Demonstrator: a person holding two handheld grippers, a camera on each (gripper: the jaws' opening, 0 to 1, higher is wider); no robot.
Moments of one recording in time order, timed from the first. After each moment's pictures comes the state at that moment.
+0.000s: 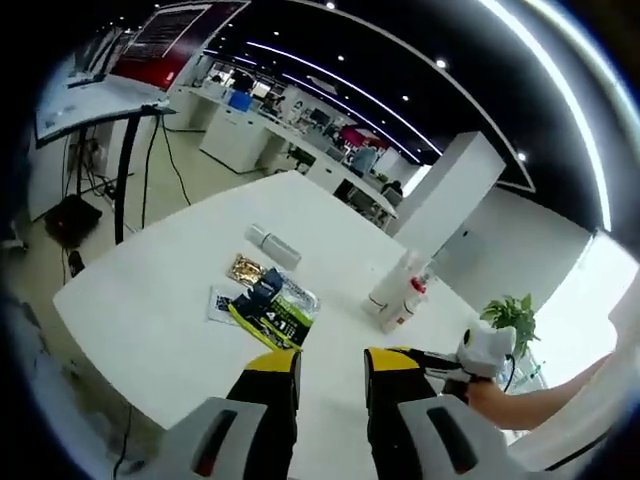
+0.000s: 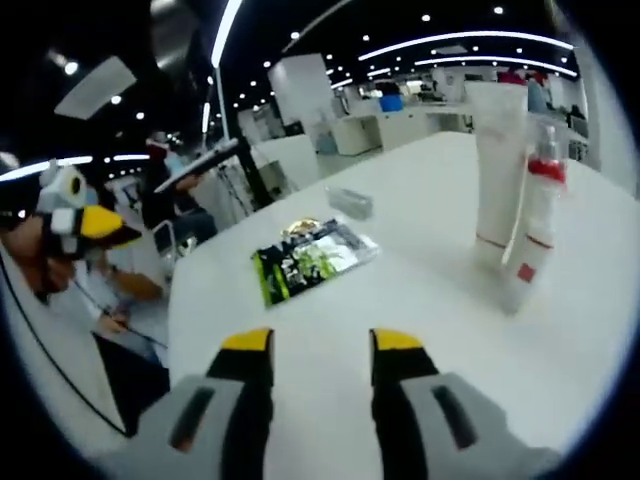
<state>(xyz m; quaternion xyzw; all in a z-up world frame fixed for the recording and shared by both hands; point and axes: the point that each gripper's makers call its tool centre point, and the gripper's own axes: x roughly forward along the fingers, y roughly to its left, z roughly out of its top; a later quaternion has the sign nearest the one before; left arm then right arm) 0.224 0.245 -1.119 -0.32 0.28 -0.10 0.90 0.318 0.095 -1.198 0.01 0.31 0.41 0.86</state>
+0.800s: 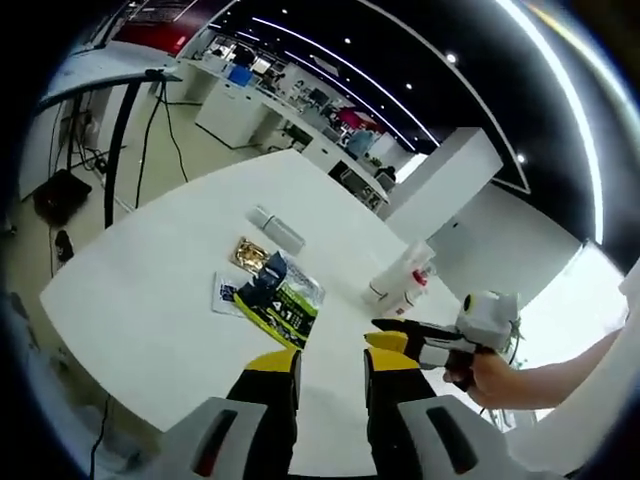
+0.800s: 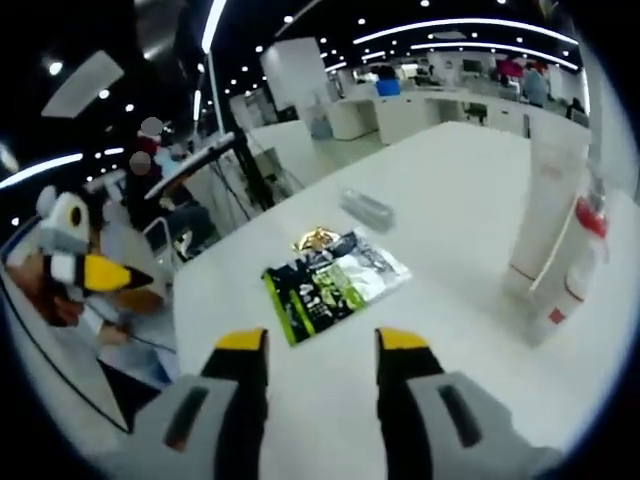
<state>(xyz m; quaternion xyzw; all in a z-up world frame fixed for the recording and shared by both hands) 0.236 0.263 -1.135 -0.34 0.32 -0.15 0.87 0.328 0.147 -1.182 0.00 0.34 0.39 0.85</state>
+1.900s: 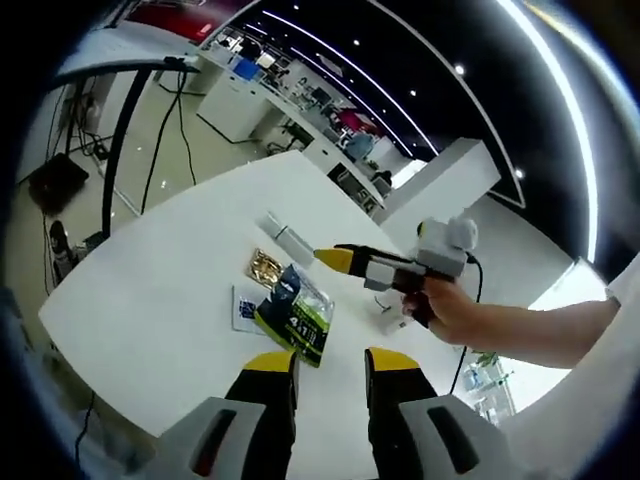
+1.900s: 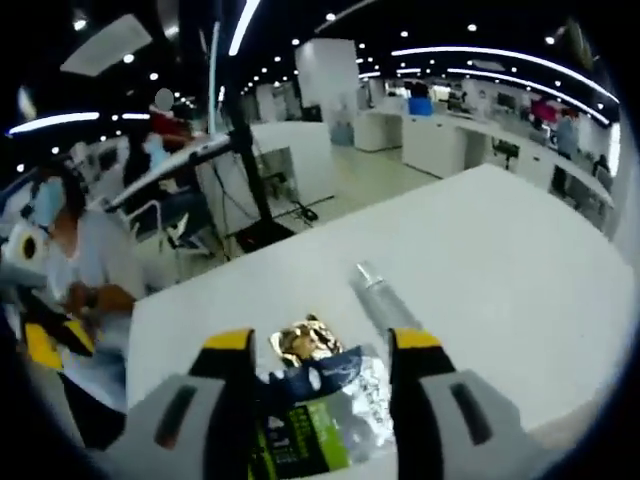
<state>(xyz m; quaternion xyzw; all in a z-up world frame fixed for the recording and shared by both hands) 0.250 0.297 -1.139 -0.37 0.32 -0.15 0.86 0.460 0.256 -1.177 -0.12 0.31 0.43 0.84</state>
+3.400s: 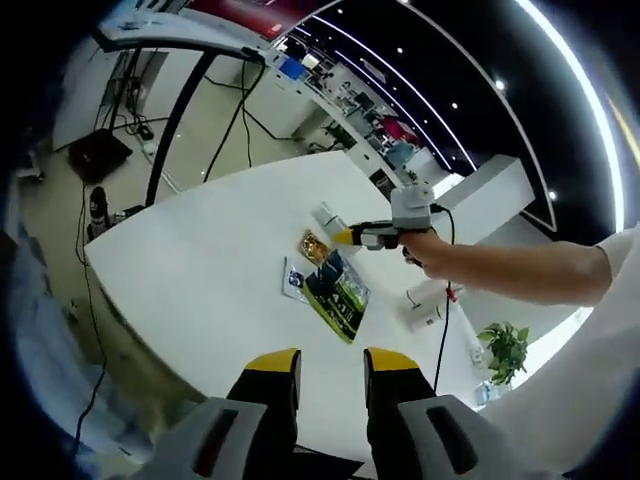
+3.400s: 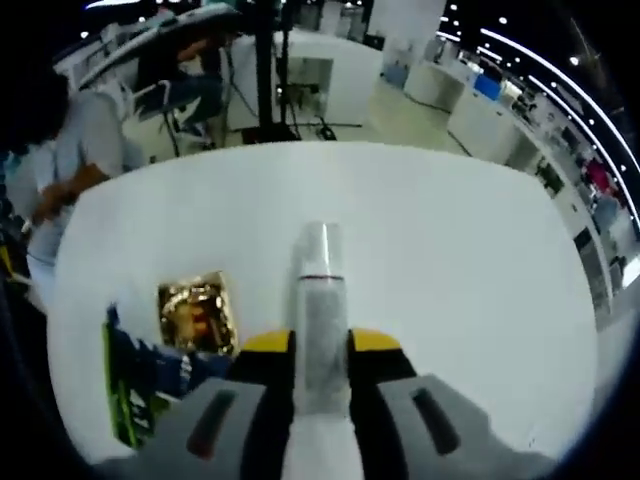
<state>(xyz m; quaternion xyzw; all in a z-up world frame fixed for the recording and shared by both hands) 0.210 0.321 -1.163 -0.40 0.34 -0.07 0.85 0.516 0.258 -1.245 -0.30 0.37 0.46 0.75</state>
